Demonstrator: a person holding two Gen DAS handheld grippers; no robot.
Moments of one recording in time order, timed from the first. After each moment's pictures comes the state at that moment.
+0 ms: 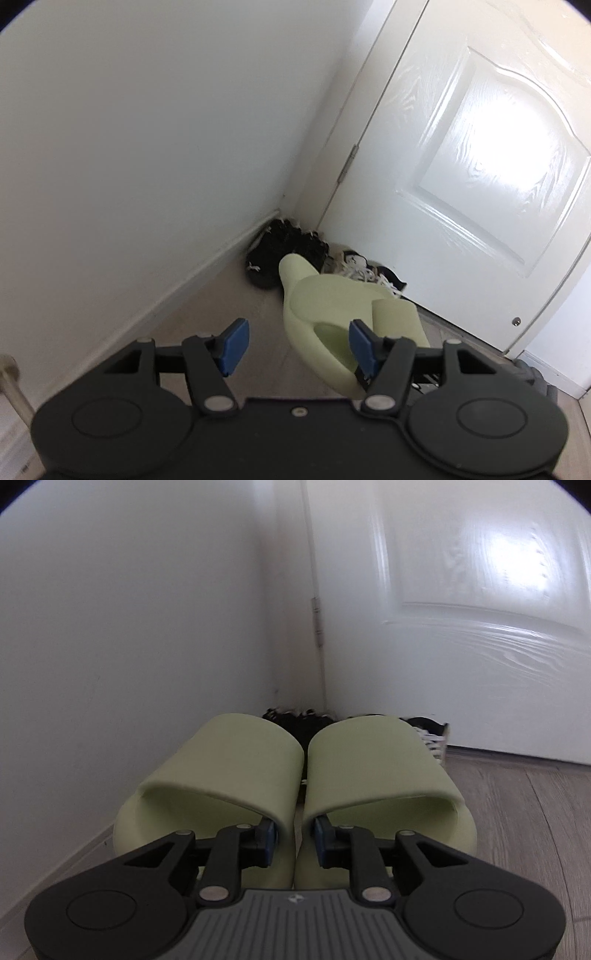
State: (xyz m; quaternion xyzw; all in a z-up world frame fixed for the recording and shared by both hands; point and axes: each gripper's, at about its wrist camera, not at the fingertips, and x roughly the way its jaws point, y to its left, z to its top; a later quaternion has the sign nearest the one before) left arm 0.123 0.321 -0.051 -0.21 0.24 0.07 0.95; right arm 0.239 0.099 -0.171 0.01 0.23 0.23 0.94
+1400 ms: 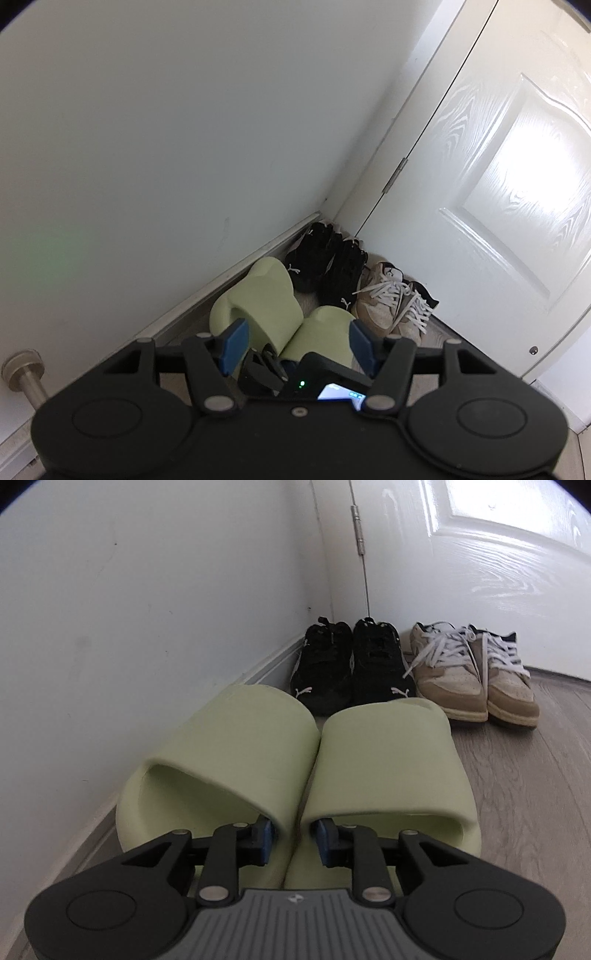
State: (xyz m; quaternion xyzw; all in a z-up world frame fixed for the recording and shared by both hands) left arm 0.128 0.358 -0.071 -0.26 0.25 0.10 0.93; right arm 0.235 0.263 -0.241 0.04 0.31 0.19 0.93
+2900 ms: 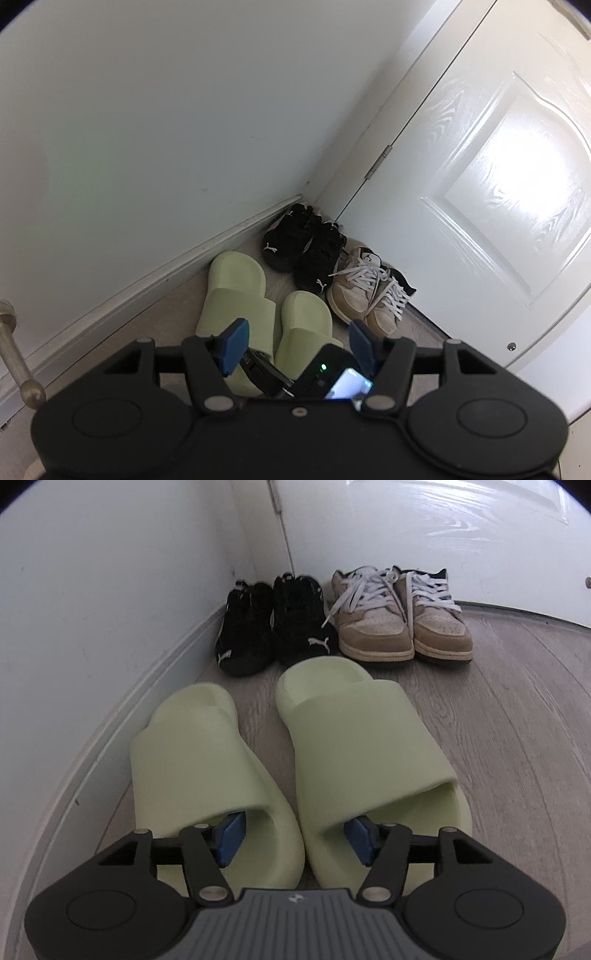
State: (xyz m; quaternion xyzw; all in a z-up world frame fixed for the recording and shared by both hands) left arm 0.124 0.341 -0.069 -0.29 0.26 0.08 0.92; right arm 0.246 0.219 -0.240 0.05 0.42 0.12 0.90
